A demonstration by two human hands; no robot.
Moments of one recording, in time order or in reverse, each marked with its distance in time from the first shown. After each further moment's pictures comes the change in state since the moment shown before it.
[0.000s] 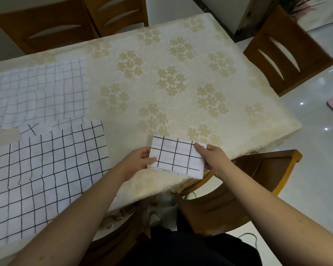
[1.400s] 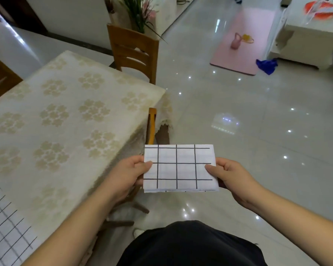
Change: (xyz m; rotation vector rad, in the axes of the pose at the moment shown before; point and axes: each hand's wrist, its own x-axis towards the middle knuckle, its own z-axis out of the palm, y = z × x) left_hand -0.171 0.055 0.341 0.319 -0.329 0.079; right_hand -0.318 0.189 -0.270 0.395 0.254 -0.200
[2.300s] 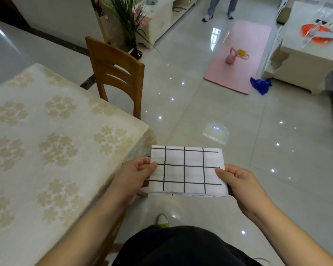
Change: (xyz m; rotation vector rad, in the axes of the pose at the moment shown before) left_hand 0.205 0.126 0.056 -0.145 0.050 0.029; right_hand 0.174 -0.120 -0.104 0.082 0.195 -0.005
